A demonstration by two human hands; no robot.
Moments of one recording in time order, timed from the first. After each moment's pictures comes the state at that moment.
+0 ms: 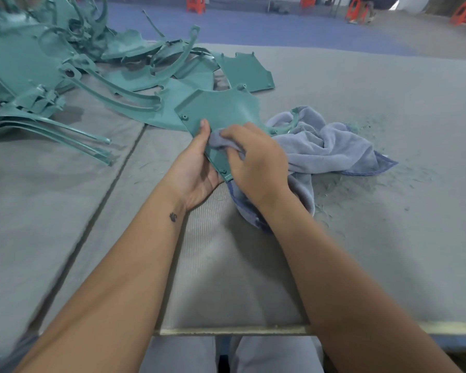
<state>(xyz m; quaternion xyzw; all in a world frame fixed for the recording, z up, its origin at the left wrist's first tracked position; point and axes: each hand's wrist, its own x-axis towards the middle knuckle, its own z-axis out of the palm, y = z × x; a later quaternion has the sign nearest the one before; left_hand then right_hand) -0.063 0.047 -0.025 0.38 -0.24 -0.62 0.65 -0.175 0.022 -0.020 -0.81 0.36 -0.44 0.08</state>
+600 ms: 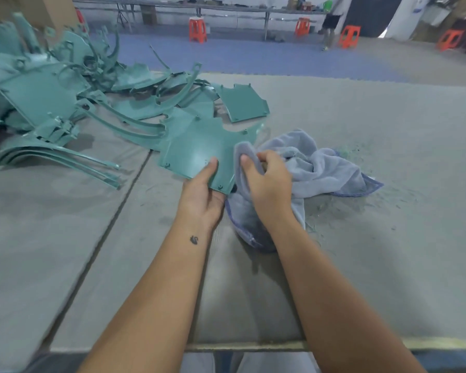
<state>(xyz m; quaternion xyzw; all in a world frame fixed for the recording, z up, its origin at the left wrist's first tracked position) -0.085 0.043 -0.026 0.32 -0.10 -0.55 0.77 -0.187 0.011 -0.027 -0.66 0.46 -0.52 0.29</state>
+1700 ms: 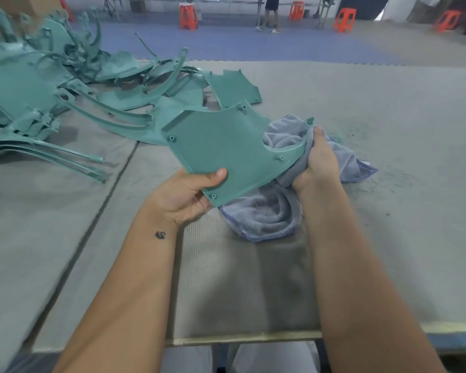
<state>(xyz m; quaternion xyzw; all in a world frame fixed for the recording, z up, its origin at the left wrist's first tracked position) -0.061 0.063 -0.030 0.28 -0.38 -0.67 0.58 -0.246 -0.042 -0.006 -0.20 0.45 -0.57 0.66</state>
